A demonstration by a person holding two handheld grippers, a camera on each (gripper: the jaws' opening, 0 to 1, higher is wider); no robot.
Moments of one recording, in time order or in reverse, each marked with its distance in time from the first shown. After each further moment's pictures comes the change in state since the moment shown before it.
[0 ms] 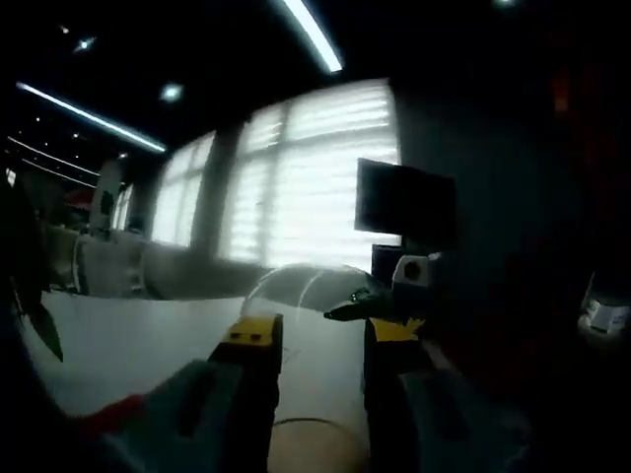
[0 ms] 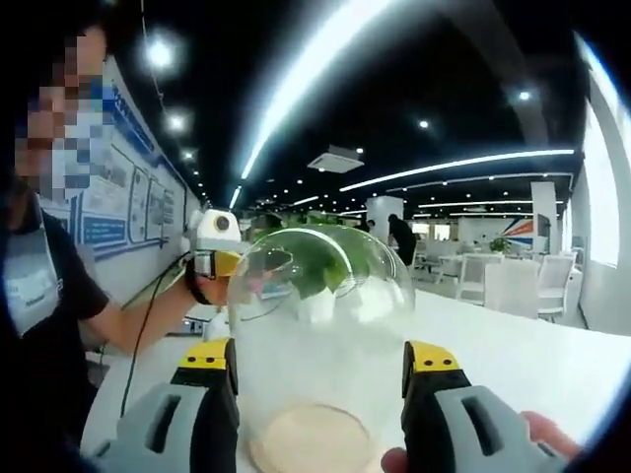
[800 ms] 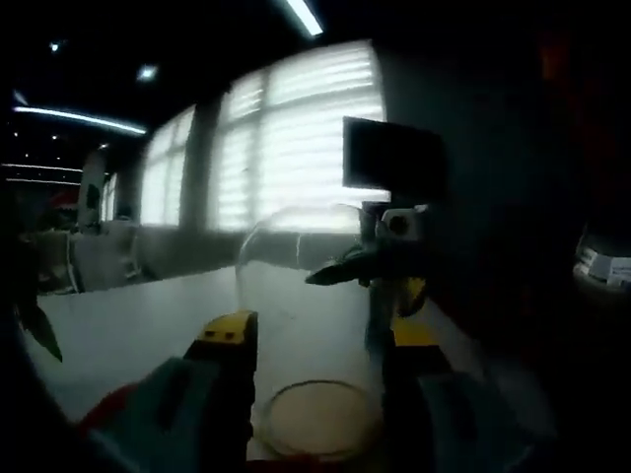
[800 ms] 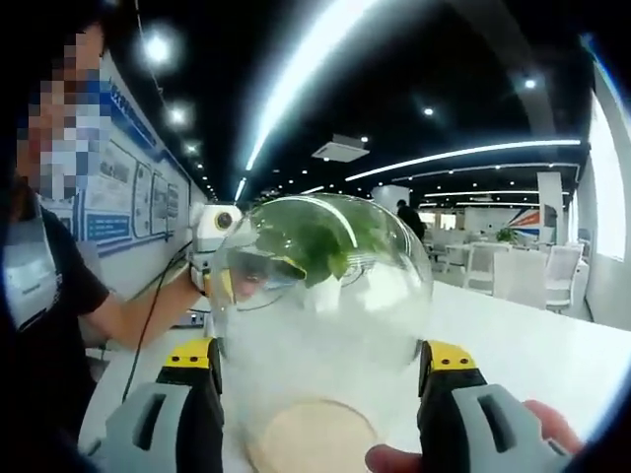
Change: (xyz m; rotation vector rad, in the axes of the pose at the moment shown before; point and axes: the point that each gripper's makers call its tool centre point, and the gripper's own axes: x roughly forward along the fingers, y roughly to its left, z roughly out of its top) left arm -0.001 0.007 -0.046 0.075 0.192 -0.066; right arm 0.023 0.000 -0.017 0.012 0.048 0.033
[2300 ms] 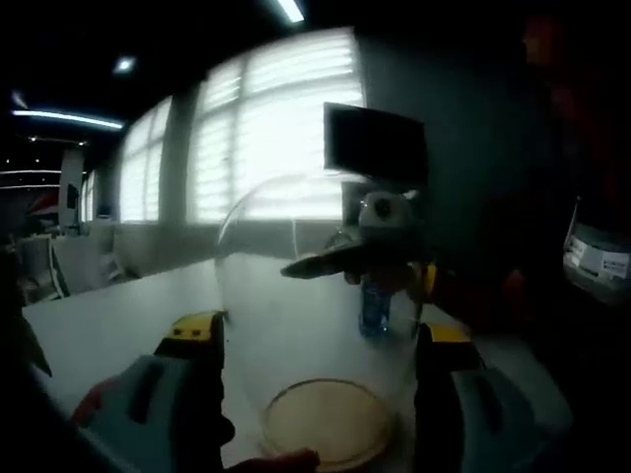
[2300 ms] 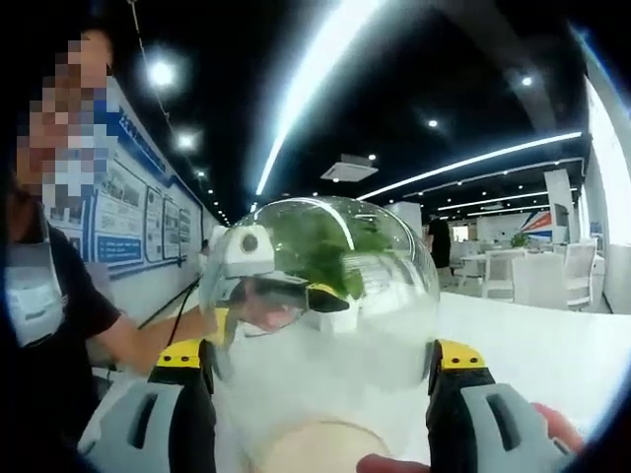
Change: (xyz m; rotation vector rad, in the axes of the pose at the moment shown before) left arm 0.004 0.002 -0.013 0.026 0.042 -0.096; right arm 0.033 0.019 0.006 0.051 -0.106 0.071
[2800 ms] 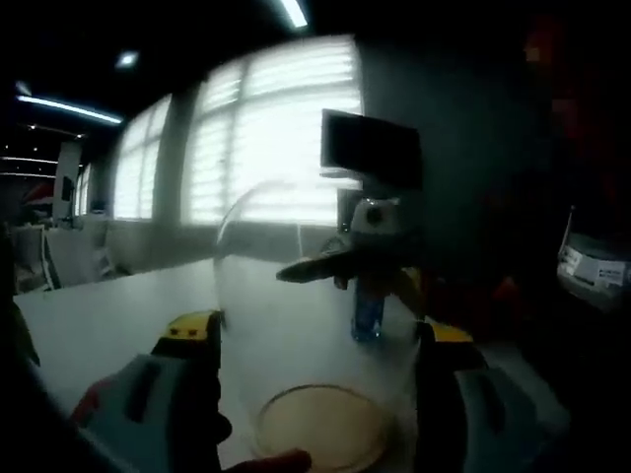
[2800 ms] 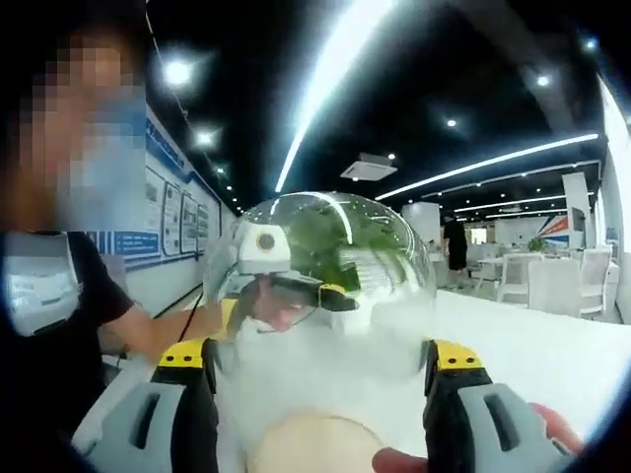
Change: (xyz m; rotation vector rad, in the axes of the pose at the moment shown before) left arm 0.004 -0.005 -0.004 -0.035 -0.031 -0.032; right arm -0.003 0.000 -0.004 -0.037 0.020 0.083
